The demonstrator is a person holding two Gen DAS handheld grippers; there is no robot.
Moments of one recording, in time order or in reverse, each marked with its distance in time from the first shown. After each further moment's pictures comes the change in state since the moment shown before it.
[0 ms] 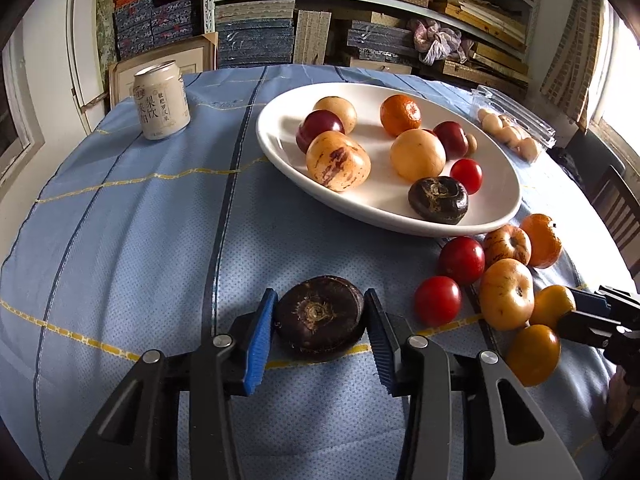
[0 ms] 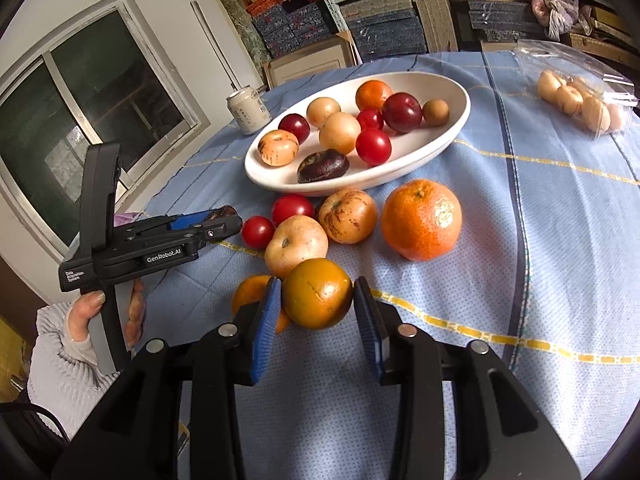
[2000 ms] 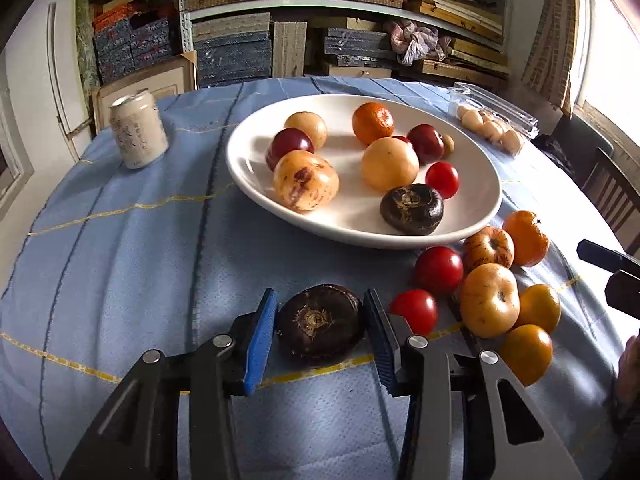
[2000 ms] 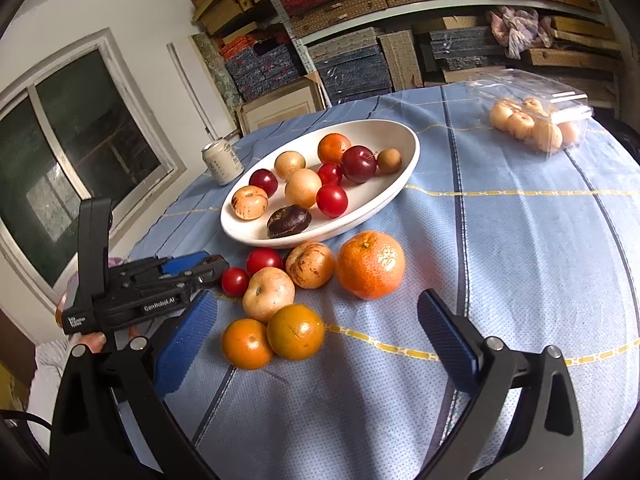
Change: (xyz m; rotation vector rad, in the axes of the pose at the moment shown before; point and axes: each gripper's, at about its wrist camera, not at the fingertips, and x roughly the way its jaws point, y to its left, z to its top) left arm 0.001 -0.014 0.006 0.083 -0.032 -0.007; right arm -0.028 -0.008 0.005 0.054 -0.152 -0.095
